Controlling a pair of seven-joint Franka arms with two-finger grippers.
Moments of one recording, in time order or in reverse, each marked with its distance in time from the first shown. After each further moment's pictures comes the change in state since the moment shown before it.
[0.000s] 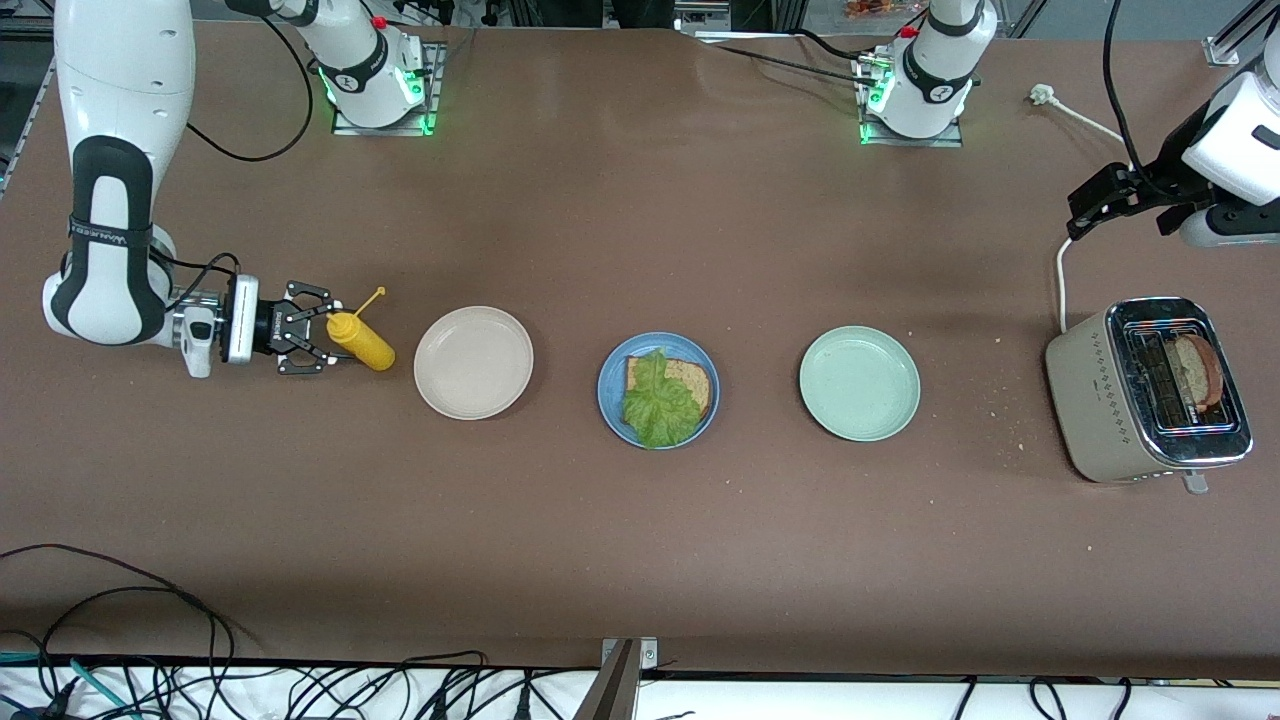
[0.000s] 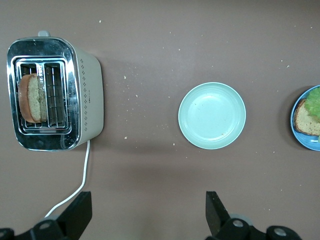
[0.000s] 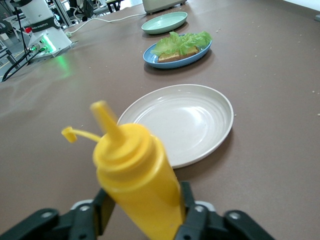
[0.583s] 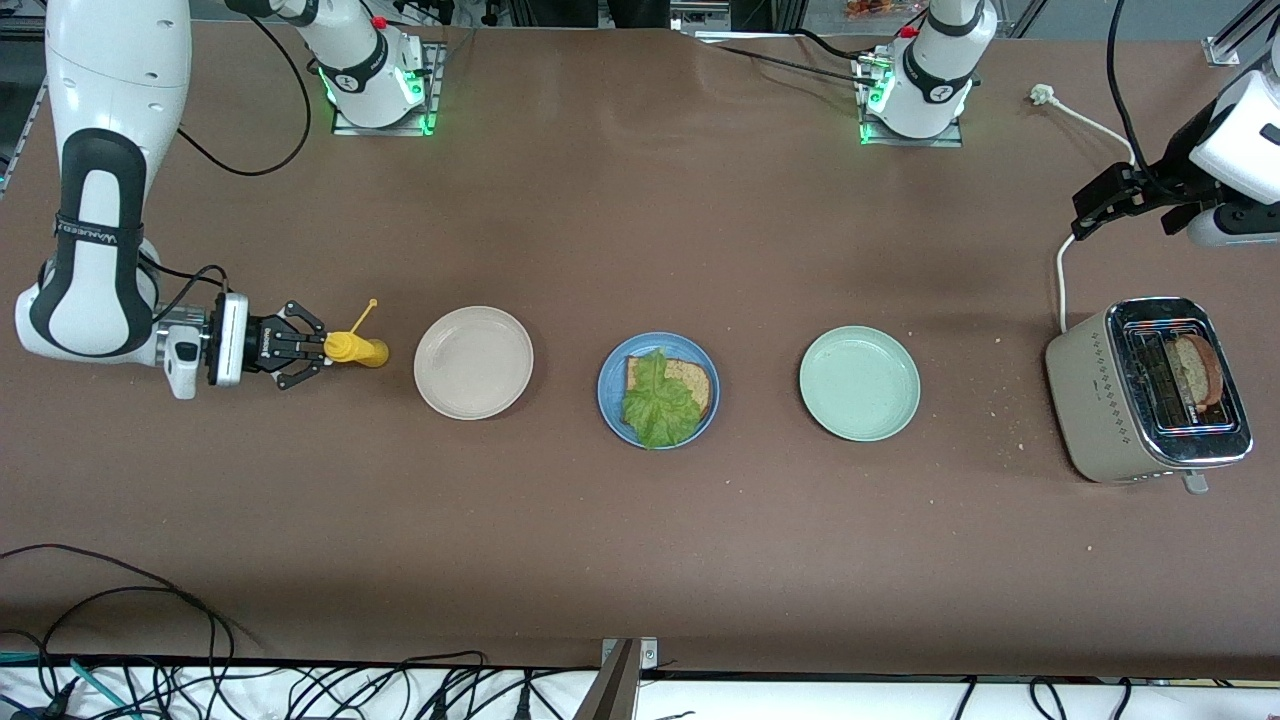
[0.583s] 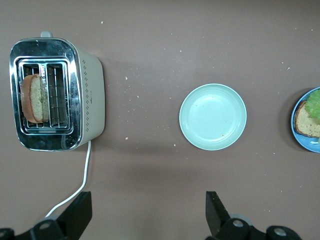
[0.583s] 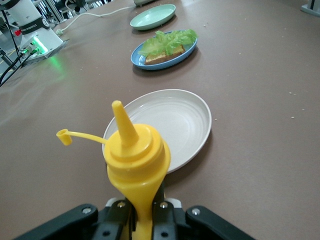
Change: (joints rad) left arm 0.004 0.000 0.002 0.004 0.000 0.000 0.000; right arm -0.002 0.001 0.003 0.129 -0.051 0.003 0.179
